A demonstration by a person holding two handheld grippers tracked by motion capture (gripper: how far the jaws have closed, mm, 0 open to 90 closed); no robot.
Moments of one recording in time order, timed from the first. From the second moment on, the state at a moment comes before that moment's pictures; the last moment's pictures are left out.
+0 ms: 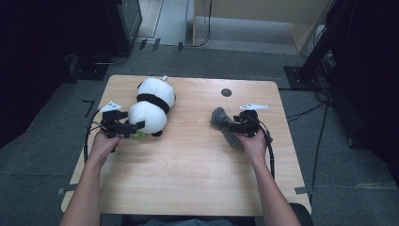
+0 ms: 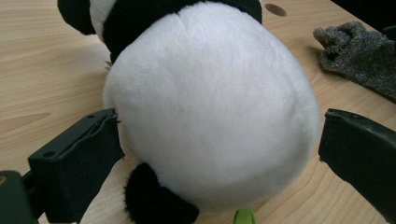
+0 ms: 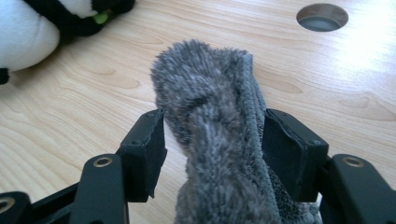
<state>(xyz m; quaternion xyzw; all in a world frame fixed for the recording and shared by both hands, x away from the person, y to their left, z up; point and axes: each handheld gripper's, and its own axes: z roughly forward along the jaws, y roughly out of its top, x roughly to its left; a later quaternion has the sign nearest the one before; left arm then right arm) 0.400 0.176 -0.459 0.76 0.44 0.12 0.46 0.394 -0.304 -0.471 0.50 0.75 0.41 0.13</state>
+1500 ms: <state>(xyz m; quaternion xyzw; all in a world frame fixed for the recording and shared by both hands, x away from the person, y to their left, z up) 0.325 0.079 -0.456 0.81 0.31 0.07 0.49 0.303 -0.243 -0.458 0.37 0.81 0.45 0.11</state>
